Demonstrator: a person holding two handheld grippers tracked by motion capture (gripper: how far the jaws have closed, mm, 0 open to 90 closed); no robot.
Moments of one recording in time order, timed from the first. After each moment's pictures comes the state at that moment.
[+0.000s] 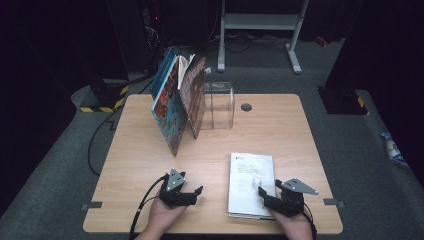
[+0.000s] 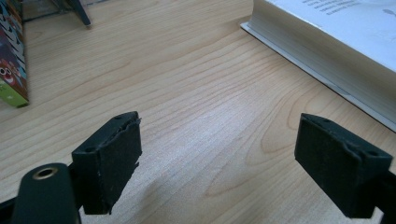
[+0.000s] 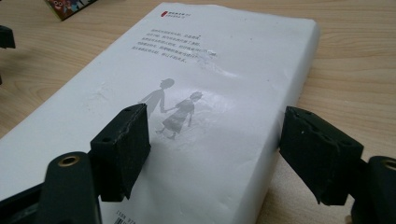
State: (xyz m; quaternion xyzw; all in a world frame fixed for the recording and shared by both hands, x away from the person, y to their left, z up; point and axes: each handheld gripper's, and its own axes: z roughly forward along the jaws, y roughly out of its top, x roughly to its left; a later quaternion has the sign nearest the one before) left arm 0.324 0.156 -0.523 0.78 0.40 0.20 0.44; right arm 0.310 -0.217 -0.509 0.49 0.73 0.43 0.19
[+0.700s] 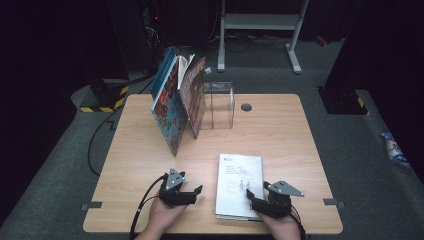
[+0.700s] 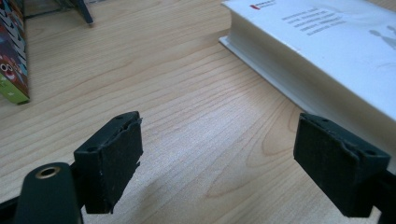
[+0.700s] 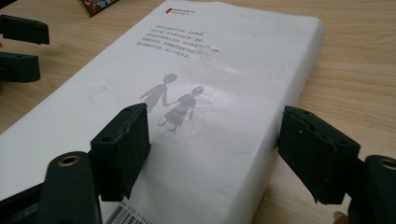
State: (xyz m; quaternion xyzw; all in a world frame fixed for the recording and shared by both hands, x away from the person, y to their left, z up) left arm 0.326 0.158 -0.524 0.77 0.41 0.19 0.44; right arm 0.304 -0.181 -0.510 0.48 0.74 0.44 0.18
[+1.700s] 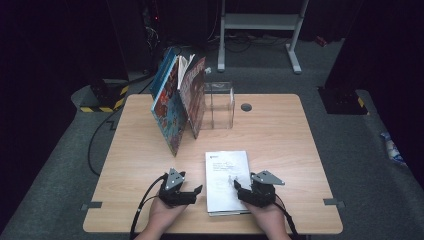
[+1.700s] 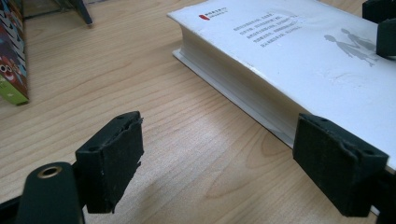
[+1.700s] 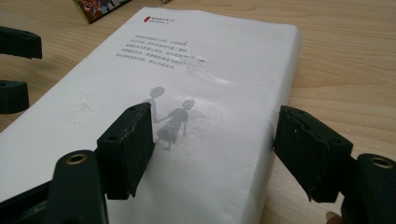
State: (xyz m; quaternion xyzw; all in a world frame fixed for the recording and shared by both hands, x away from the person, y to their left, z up) left arm 0.326 0.158 -0.523 0.77 0.41 0.19 0.44; right arm 0.331 -0.143 -0.508 0.46 0.75 0.43 0.19
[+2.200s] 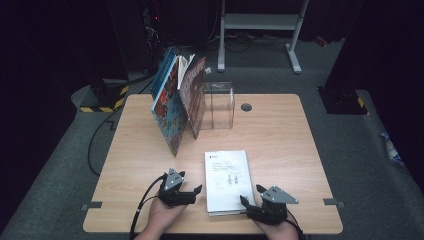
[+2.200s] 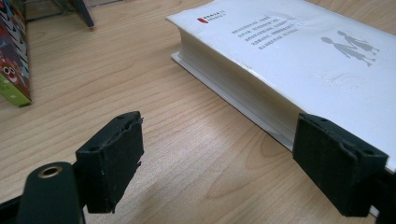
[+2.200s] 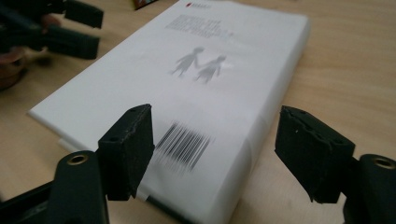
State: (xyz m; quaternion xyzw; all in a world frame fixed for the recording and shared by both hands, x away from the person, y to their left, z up) left arm 0.325 0.159 -0.523 0.77 0.41 0.19 0.45; right arm 0.277 -0.171 -0.500 0.41 0.78 0.45 0.18
